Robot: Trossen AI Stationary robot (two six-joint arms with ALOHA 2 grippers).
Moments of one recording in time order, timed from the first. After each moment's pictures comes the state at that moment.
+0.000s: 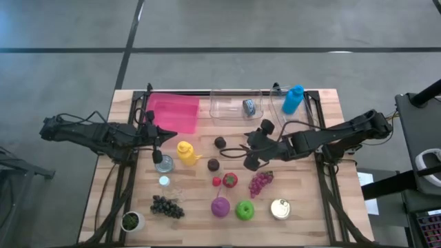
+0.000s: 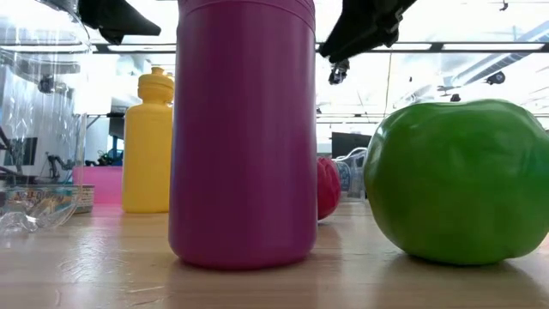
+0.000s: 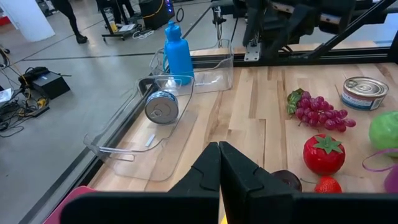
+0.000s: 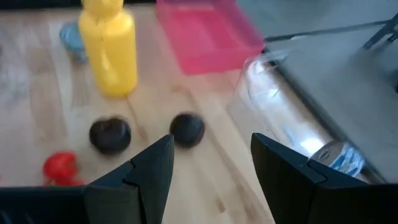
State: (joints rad) left arm -0.20 0.63 0.66 -0.39 -0.48 0.00; right arm 0.23 1.41 1.11 -0.47 0.63 0.34
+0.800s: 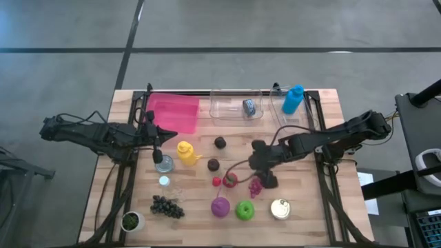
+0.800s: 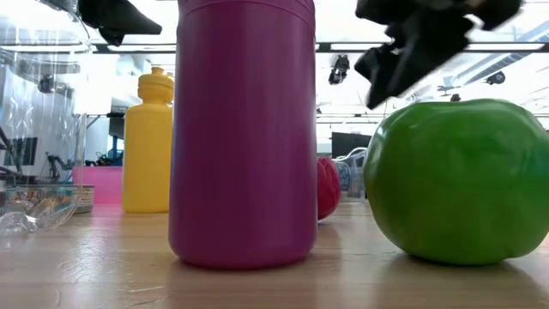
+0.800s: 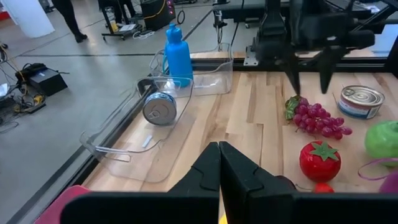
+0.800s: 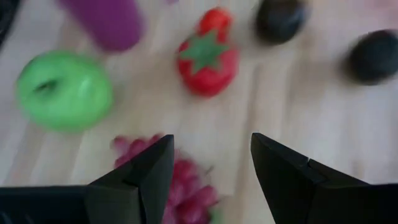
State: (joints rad) left arm -0.20 0.63 0.65 -0.37 -0.48 -0.03; right arm 0.21 1.42 0.98 -0.52 -0.04 0.04
